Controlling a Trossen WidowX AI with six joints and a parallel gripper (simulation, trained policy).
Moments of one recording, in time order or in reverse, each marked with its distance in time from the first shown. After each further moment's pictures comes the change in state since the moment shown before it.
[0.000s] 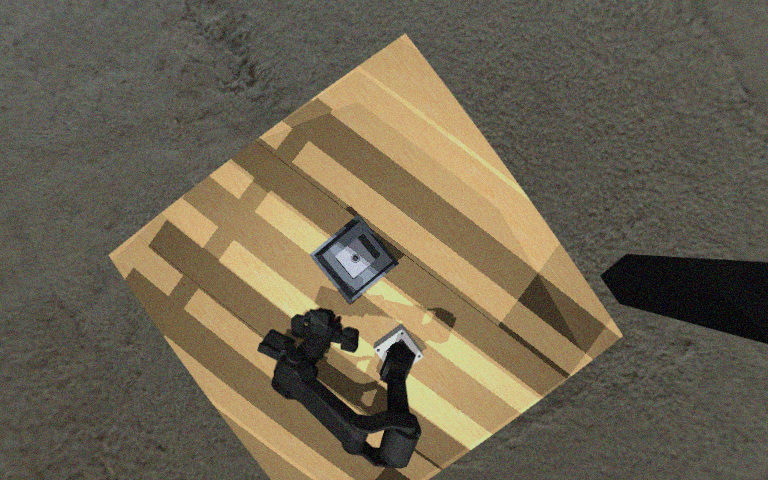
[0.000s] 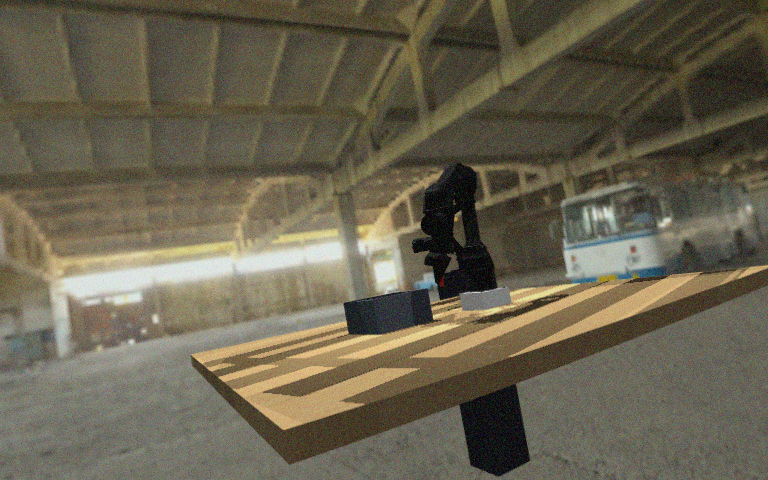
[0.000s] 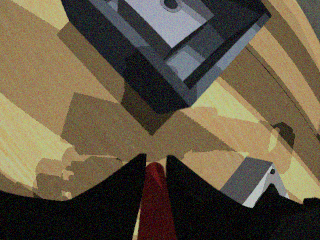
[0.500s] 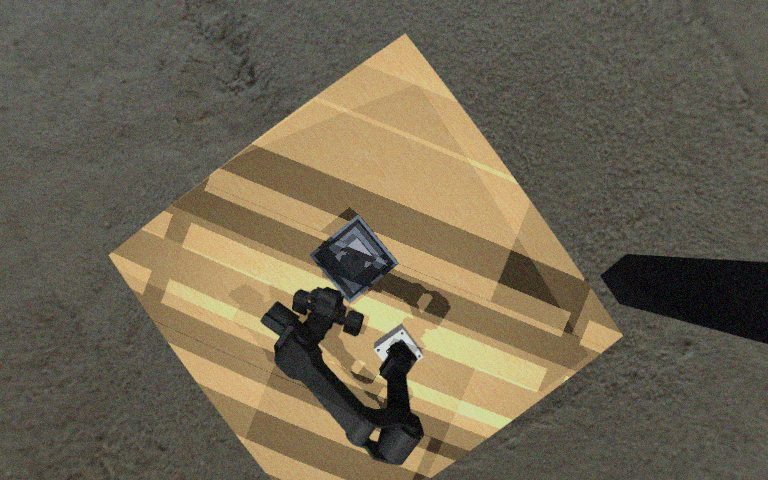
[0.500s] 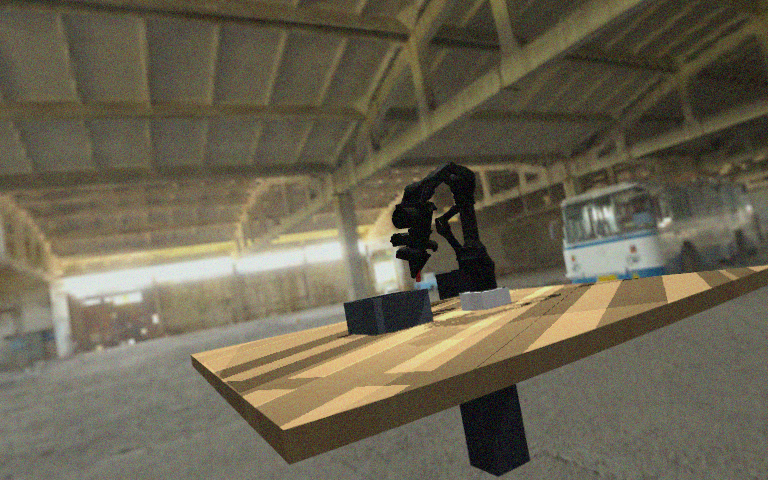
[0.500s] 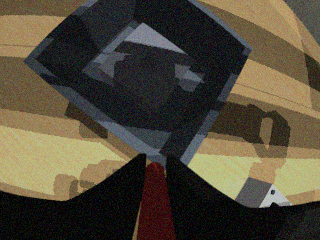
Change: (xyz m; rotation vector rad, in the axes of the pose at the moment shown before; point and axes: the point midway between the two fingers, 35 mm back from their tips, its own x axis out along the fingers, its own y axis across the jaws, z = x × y) arm -0.003 -0.009 0.070 0.185 -0.042 0.010
